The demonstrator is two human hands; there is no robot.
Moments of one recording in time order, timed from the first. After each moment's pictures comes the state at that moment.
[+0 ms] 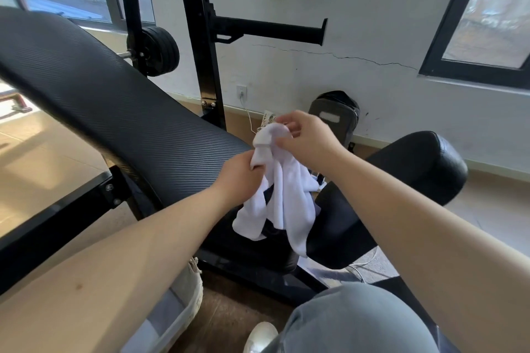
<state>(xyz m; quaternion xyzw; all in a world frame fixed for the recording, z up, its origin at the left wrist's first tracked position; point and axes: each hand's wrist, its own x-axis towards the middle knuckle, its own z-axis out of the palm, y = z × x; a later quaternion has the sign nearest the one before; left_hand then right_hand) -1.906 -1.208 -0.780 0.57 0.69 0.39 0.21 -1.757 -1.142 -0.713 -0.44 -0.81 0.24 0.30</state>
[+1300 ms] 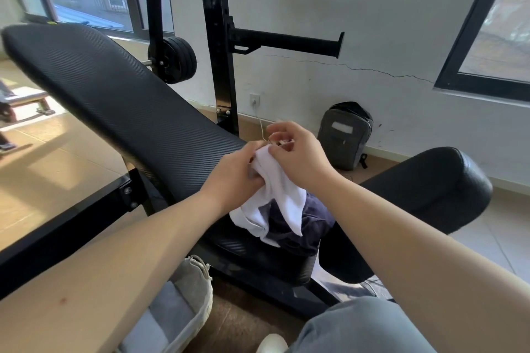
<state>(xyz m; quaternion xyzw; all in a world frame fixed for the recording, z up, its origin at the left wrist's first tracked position) -1.949 -1.233 -0.768 0.64 0.64 0.41 0.11 -1.799 -1.164 -0.726 -0.37 -0.79 0.32 0.38</state>
